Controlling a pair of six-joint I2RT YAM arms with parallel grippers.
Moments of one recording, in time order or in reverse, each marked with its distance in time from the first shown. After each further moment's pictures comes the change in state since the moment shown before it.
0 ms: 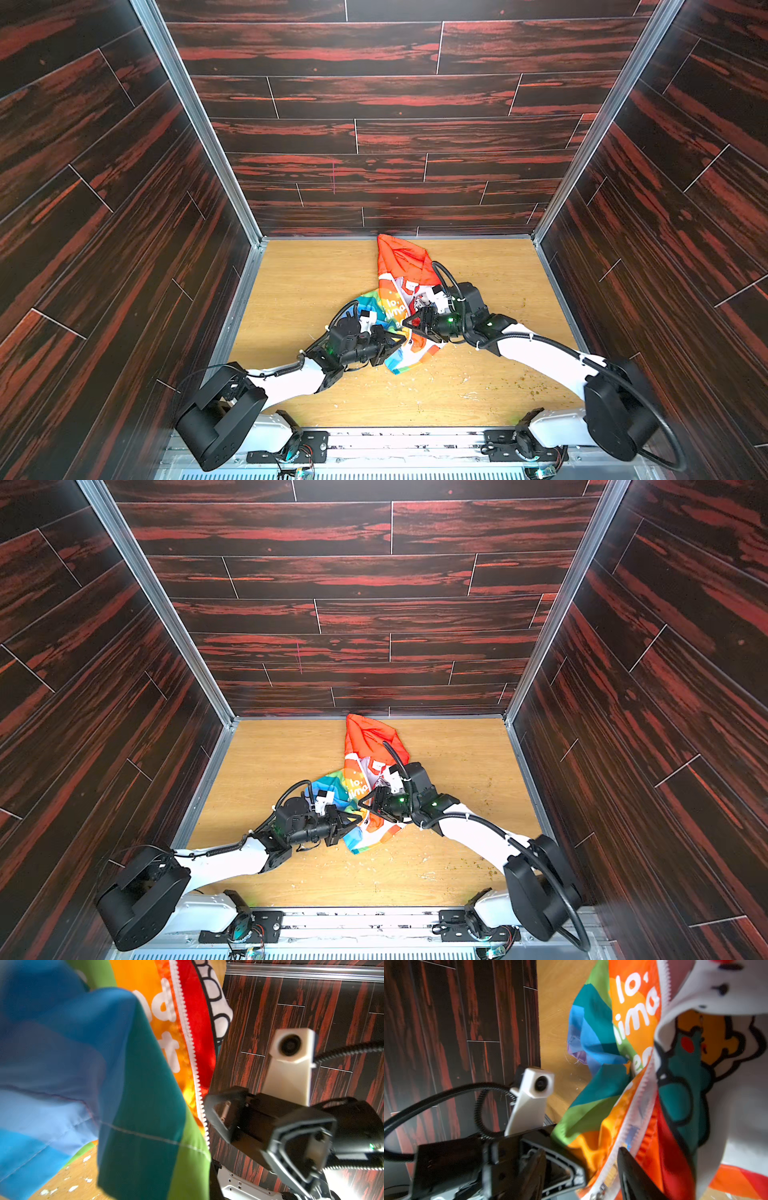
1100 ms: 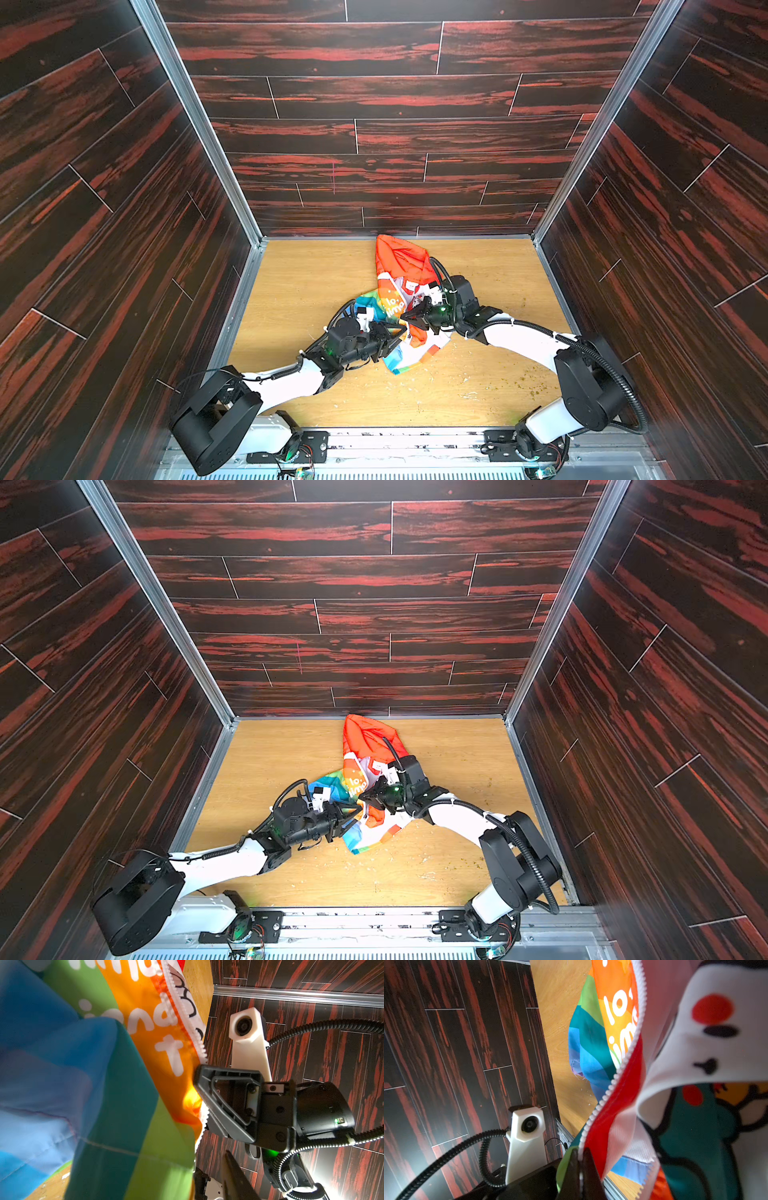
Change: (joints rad) left arm -0.030 -0.029 0.000 0.025 -0.118 -0.047; right arm -0.026 0.151 0.060 0.152 -0.040 0.210
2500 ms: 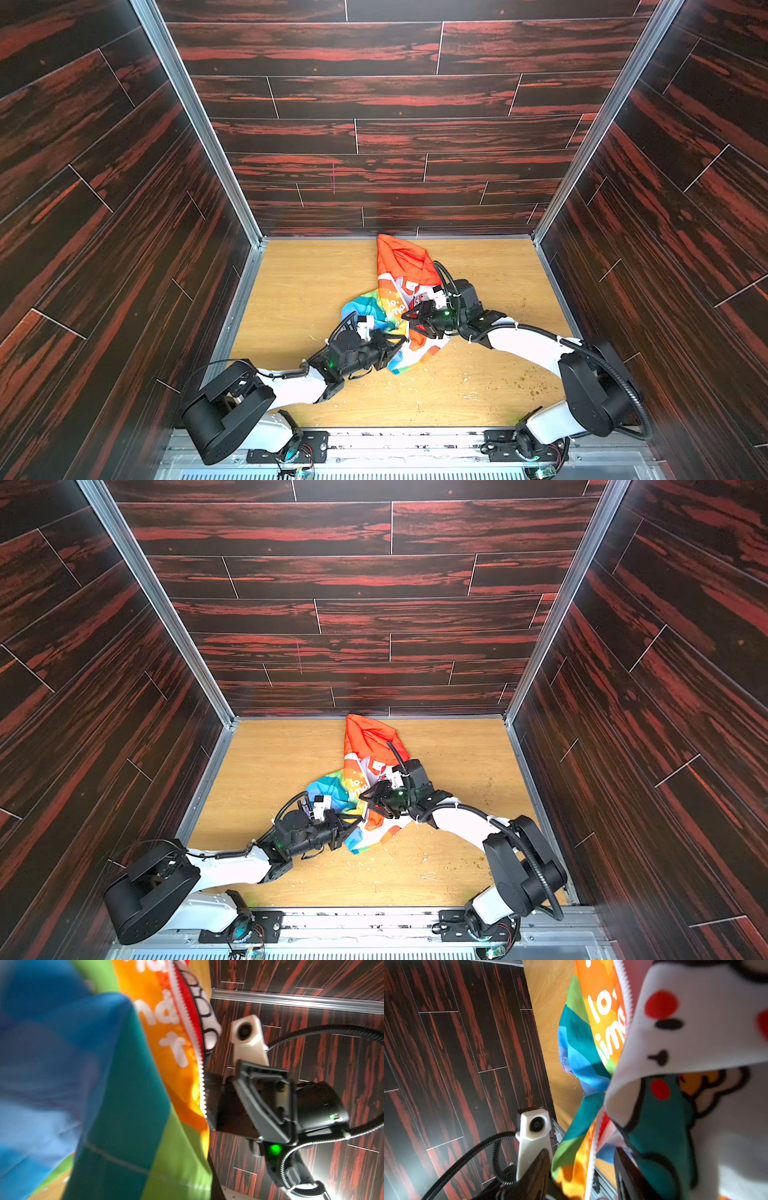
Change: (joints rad) left arm -0.052 0.071 -0.132 0.231 -0.067 -0.034; right arm -0.020 -0.047 -0.059 -0.038 -0.001 -0.045
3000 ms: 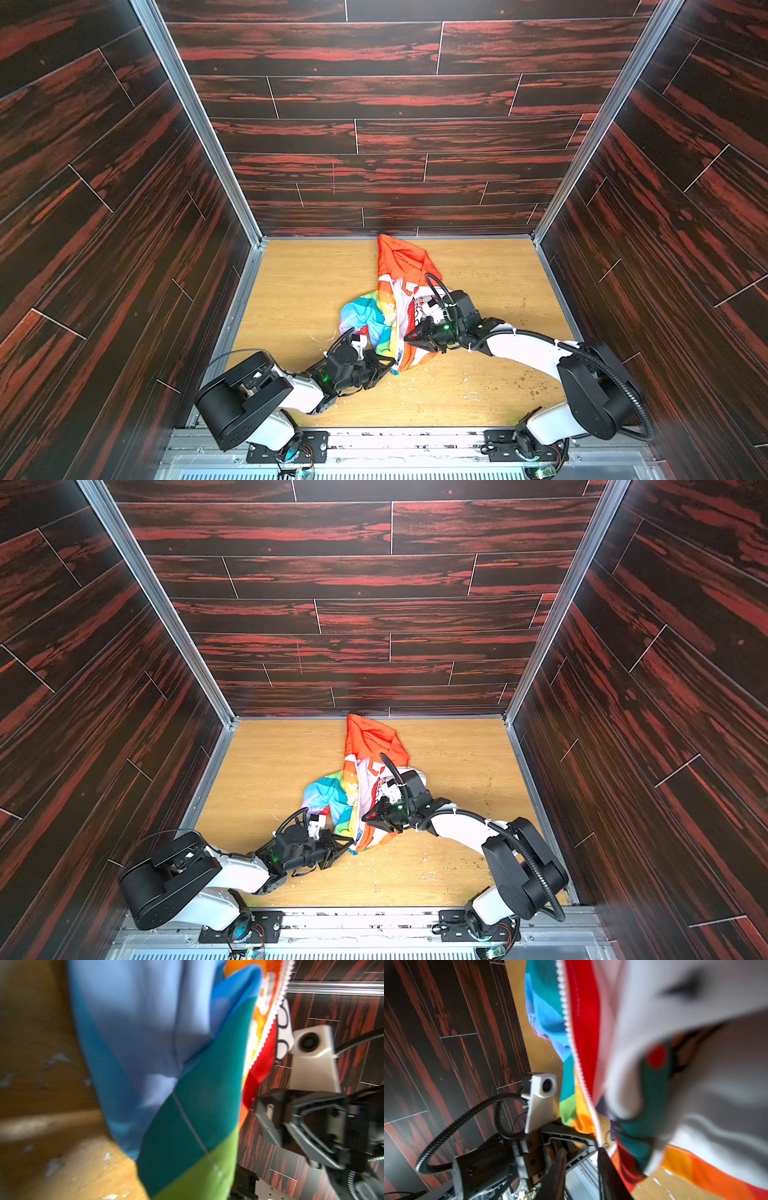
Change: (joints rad) left arm 0.000 0.107 -0.137 0.054 0.014 0.073; right arm 0.063 0.021 -0.026 -0.101 -0.060 -0.140
